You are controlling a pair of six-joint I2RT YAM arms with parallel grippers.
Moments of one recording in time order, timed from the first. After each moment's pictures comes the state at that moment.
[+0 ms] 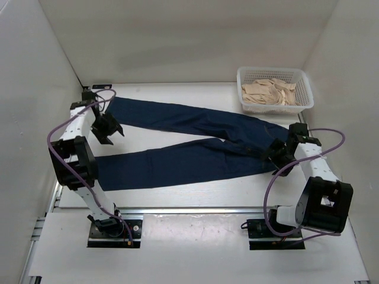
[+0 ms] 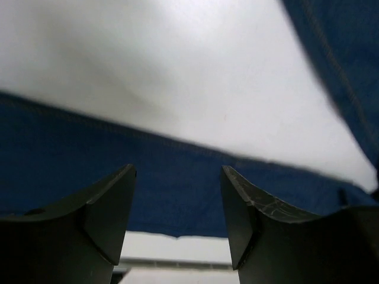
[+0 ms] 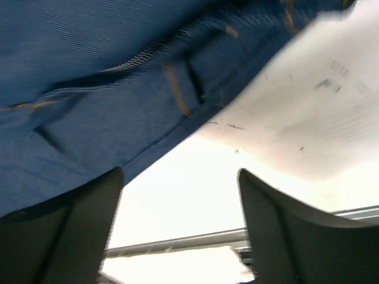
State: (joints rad) left arm 0.21 1.83 1.51 -0.94 0.14 -0.45; right arm -0.15 1.30 0.89 -0.83 -0.15 0.53
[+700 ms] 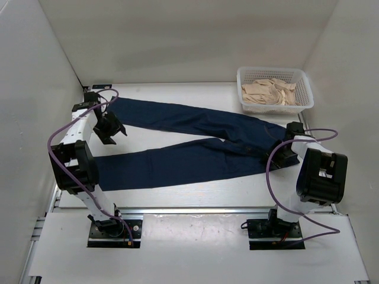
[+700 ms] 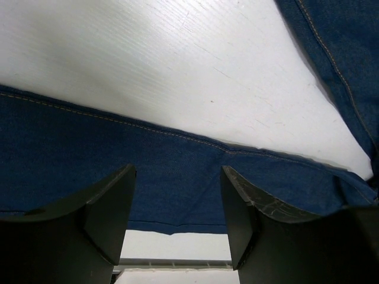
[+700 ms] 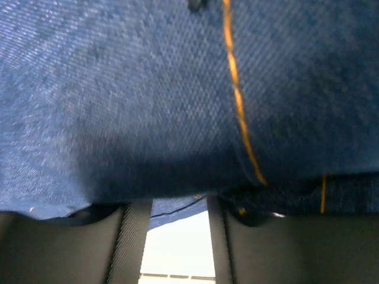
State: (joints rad) left arm 0.17 1.73 1.39 -0.90 0.17 -0.47; right arm -0.19 1.58 0.85 -0.59 -0.22 0.59
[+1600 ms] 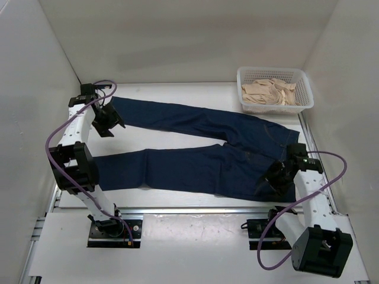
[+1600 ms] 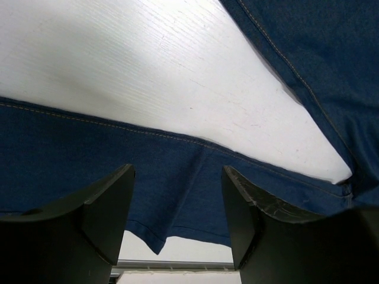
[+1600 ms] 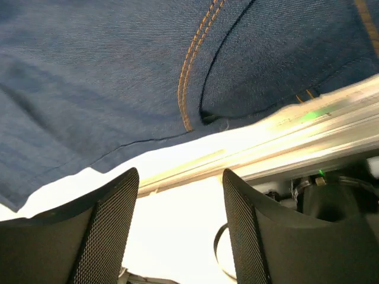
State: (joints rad) left arm 0.16 1.73 1.51 -0.95 0.17 -0.46; right arm -0.12 0.92 0.63 -1.09 -0.23 0.64
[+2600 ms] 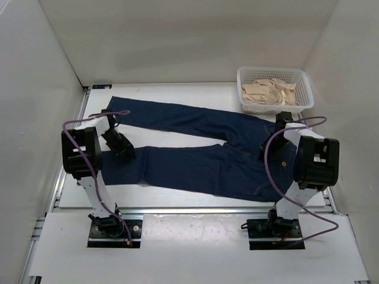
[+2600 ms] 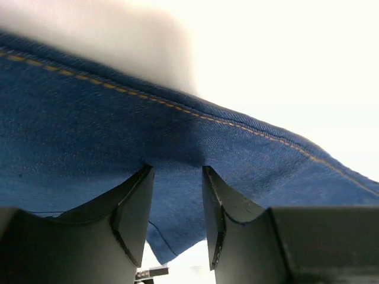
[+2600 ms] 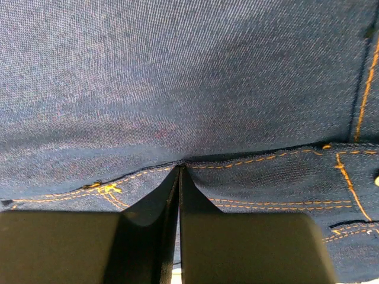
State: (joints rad) left arm 0.11 1.92 1.23 -0.89 0.21 -0.56; right arm -0.09 1.76 1.07 -0.71 -0.14 0.62
